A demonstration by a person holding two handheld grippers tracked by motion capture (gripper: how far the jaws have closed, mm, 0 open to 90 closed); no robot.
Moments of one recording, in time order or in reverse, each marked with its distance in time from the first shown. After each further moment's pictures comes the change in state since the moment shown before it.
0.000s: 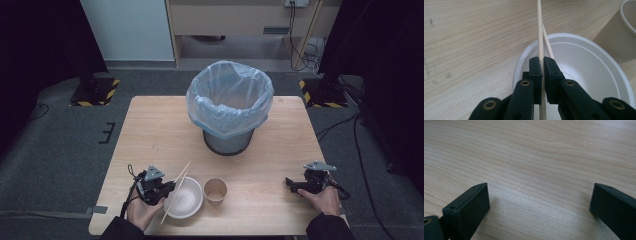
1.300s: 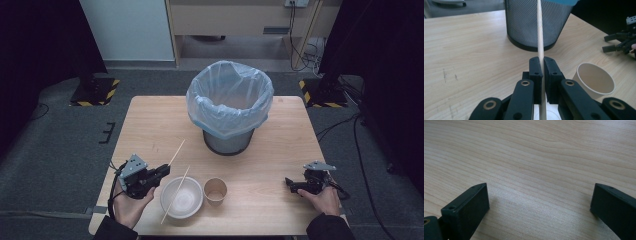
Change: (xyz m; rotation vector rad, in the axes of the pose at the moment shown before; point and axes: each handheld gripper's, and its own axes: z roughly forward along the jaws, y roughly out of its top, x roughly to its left) left arm -0.001 0.033 -0.059 -0.303 -0.047 0.024; right arm 0.000 0.000 0.000 0.000 0.003 -0.005
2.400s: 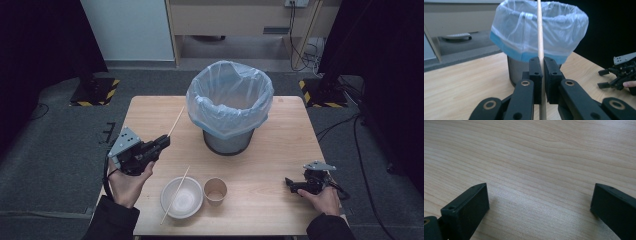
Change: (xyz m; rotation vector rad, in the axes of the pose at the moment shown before) left arm -0.008 0.081 -0.015 -0.200 -0.002 0.070; right arm 0.000 0.000 0.000 0.001 0.001 -0.001
